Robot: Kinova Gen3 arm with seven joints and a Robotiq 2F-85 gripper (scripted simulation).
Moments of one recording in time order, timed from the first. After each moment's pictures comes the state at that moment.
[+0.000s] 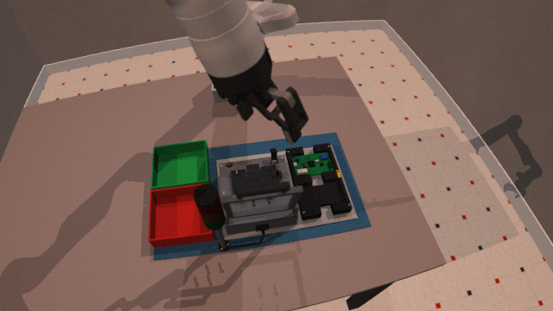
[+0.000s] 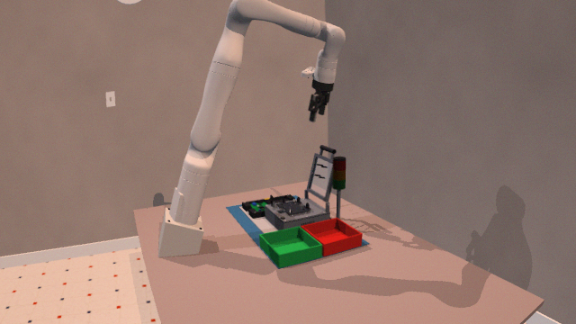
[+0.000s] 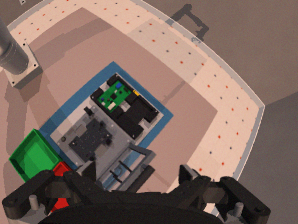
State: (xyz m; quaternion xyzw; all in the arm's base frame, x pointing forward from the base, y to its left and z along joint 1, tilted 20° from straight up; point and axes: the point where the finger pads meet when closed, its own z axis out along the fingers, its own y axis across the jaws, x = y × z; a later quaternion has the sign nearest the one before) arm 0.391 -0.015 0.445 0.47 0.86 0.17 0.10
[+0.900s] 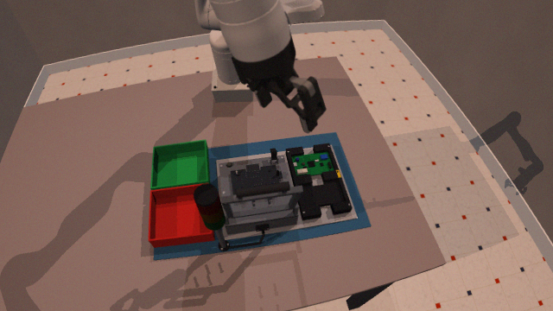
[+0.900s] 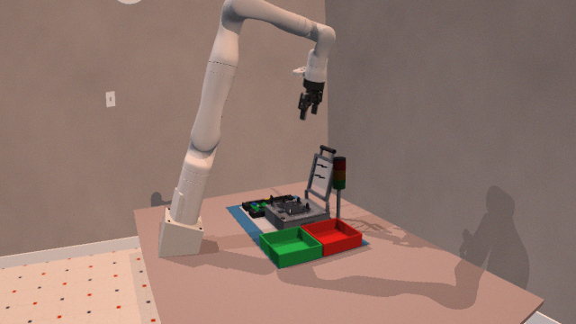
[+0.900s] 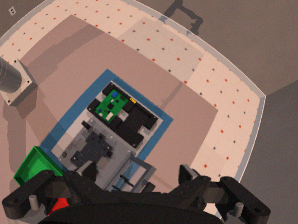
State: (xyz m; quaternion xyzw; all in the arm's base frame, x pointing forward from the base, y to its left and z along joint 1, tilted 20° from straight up) arm 0.379 0.017 0.439 0.50 0.84 0.16 0.10
